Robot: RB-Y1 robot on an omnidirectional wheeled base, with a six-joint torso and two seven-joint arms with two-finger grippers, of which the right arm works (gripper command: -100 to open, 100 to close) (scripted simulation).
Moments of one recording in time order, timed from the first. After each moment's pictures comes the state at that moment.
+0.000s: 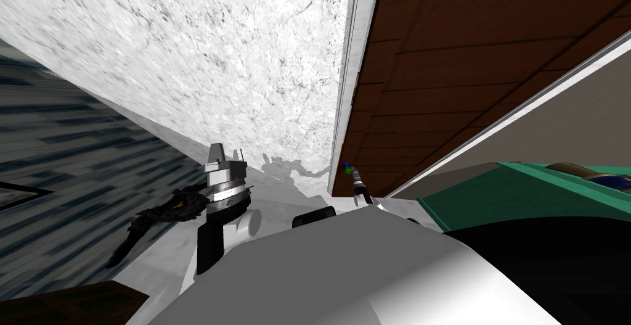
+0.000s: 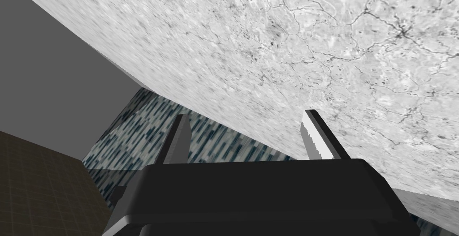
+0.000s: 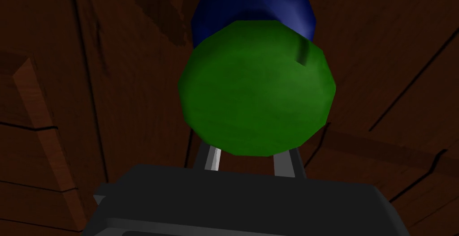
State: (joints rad) arm -0.03 -0.26 -0.07 -0.68 -0.28 -0.84 0.17
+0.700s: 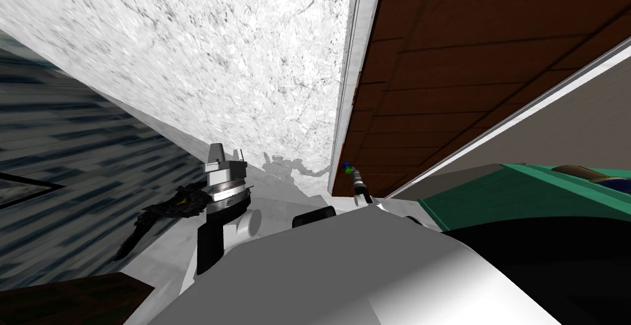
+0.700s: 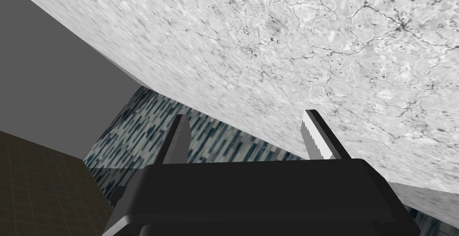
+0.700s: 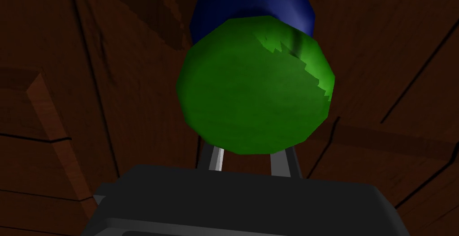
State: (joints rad) arm -0.05 -0.27 -0.06 -0.64 -0.30 -0.85 0.09
